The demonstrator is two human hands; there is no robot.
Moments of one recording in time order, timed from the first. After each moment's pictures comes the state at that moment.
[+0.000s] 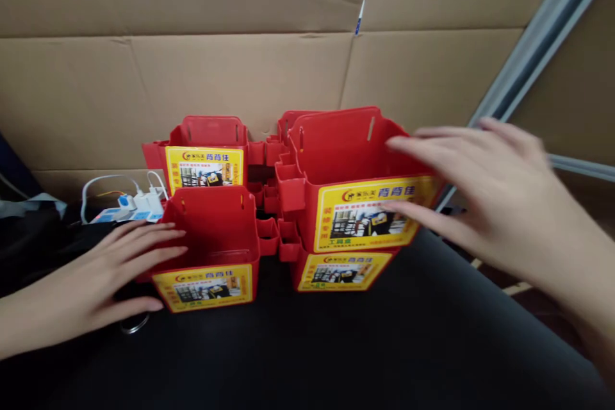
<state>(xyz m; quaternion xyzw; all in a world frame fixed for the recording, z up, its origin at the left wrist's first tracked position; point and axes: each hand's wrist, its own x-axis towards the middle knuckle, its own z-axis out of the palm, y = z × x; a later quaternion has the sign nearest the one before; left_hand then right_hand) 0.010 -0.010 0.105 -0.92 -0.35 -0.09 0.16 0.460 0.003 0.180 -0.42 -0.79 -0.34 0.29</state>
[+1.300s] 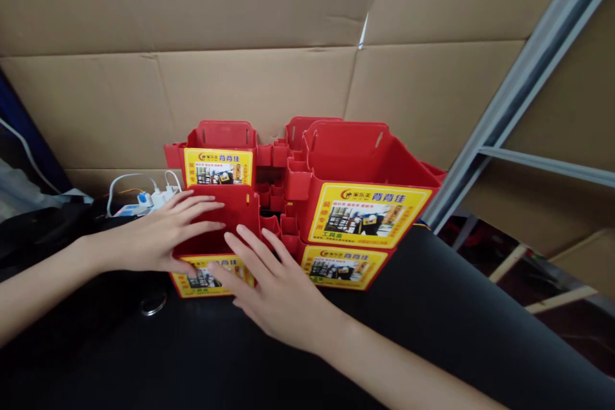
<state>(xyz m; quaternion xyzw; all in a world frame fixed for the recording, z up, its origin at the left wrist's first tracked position) 0.039 0.025 0.124 -0.94 -0.29 -0.08 0.18 0.292 -0.021 0.082 -0.25 -0.91 -0.27 0.19</state>
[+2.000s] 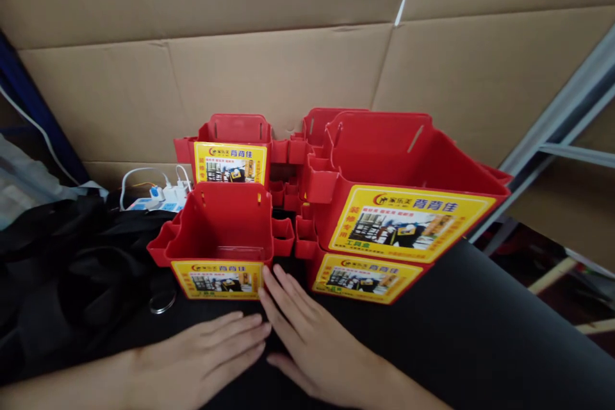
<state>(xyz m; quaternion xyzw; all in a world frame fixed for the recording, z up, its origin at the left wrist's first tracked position) 0.085 -0.044 0.019 -0.97 -0.18 -0.10 0.12 0.328 -0.020 0.021 -0.24 -0.95 -0.11 0.14</state>
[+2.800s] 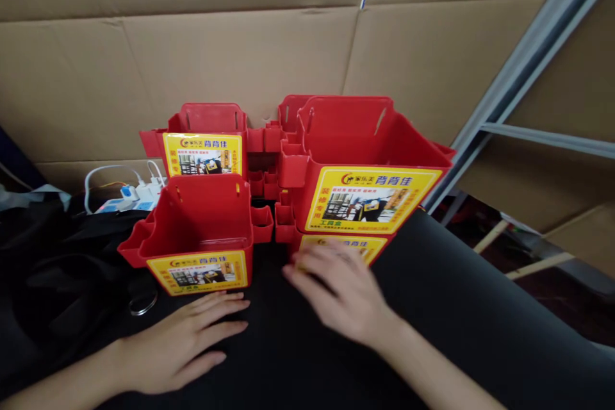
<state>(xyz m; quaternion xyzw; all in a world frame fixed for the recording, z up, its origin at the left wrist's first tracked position) 0.078 -0.037 0.008 -0.96 -0.24 -0.10 -0.09 0.370 -0.017 0.058 -0.25 -0.86 -0.29 0.34</state>
